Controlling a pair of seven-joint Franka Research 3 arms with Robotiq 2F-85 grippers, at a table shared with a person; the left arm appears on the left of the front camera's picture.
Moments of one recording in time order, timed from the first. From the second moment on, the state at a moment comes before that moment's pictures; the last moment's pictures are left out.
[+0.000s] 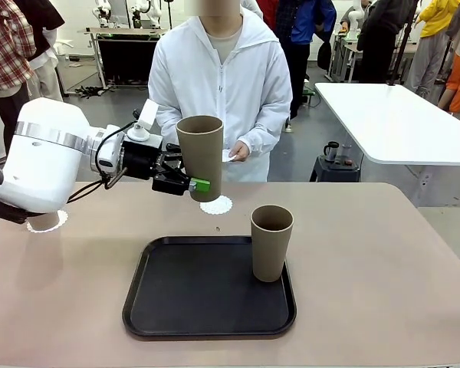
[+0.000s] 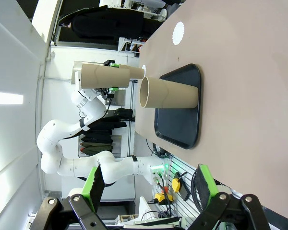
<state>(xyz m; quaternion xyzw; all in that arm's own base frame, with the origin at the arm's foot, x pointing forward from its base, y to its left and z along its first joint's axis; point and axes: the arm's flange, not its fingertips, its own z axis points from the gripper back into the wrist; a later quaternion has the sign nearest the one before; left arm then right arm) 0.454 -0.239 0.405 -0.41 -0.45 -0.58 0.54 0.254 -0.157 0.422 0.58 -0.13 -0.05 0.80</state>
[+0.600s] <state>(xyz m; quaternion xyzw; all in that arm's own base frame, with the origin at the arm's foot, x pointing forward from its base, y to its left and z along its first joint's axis) 0.483 -0.233 0.379 -0.41 -0.43 -0.58 0.56 0.253 -0.158 0.422 0.58 -0.13 -0.05 0.80</state>
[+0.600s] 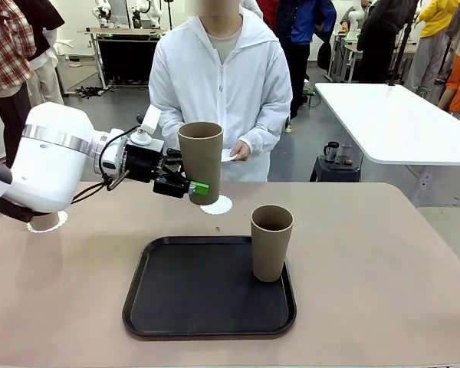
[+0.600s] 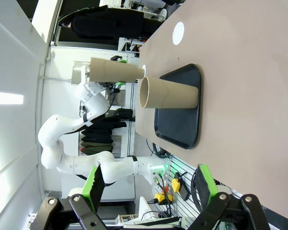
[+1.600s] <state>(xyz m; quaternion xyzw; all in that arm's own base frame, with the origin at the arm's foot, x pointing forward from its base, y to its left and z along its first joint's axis) 0.627 -0.256 0.310 -0.39 -0.45 -0.57 0.56 0.253 -0.158 0.422 0.58 -0.13 -0.05 0.80</state>
